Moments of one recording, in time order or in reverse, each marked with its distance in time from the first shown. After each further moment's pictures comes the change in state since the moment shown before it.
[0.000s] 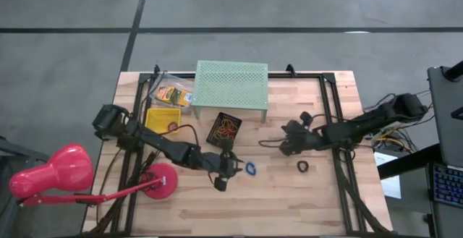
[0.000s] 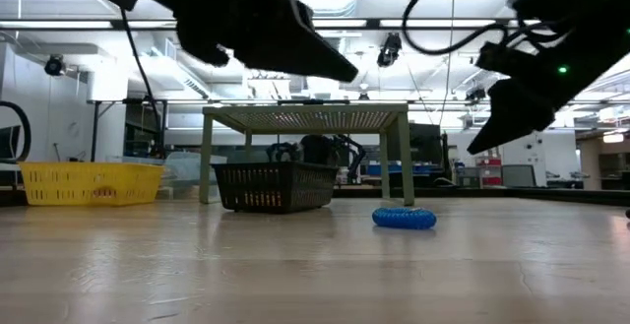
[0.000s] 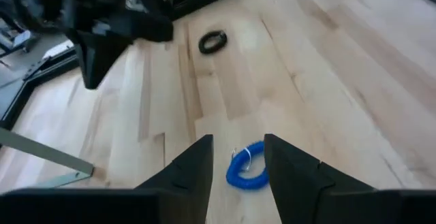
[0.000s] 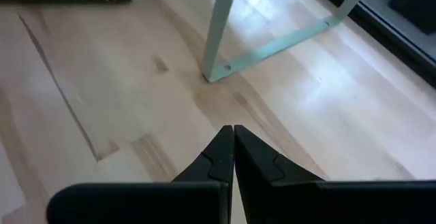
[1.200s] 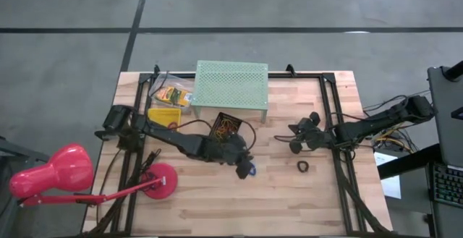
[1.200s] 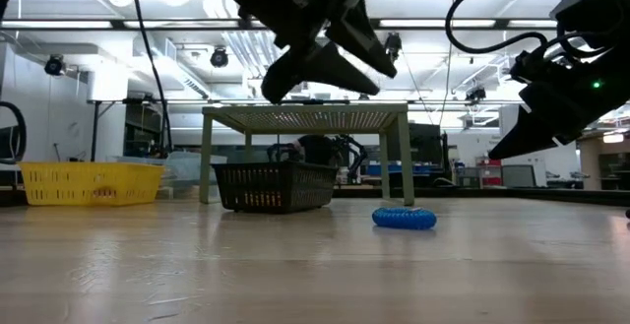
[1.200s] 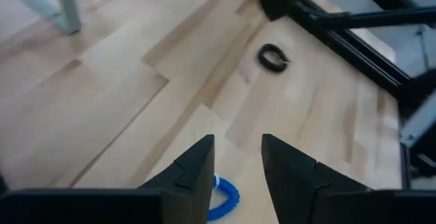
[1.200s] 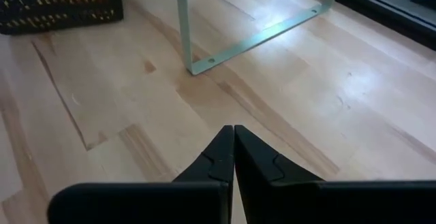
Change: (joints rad) left arm 0.097 0.093 0.269 -0.311 -0.001 -0.982; right arm 0.000 -0.296 -0.237 0.108 -0.001 0.028
